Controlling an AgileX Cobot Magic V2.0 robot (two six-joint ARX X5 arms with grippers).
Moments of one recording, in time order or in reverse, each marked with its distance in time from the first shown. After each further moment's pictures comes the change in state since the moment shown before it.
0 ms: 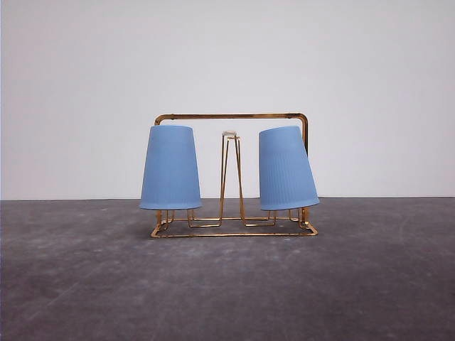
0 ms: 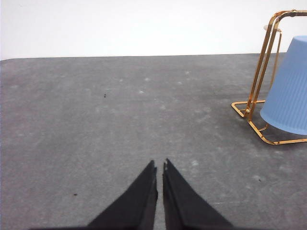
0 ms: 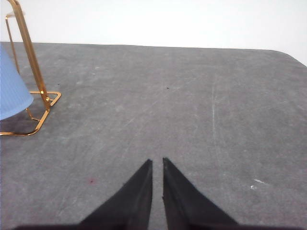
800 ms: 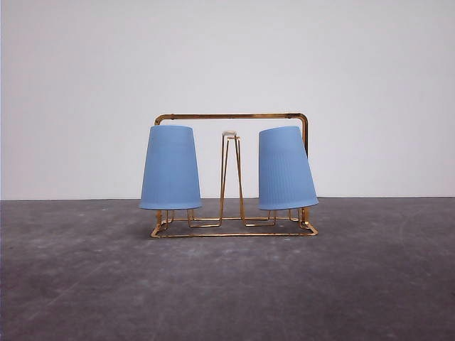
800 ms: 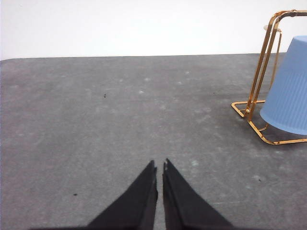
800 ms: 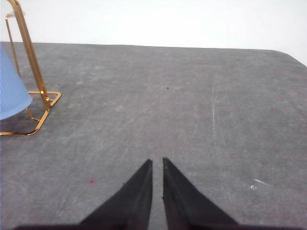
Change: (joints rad) left_arx 0.000 0.000 0.000 0.000 0.000 0.000; right_arx 0.000 0.000 0.000 0.000 0.000 0.000
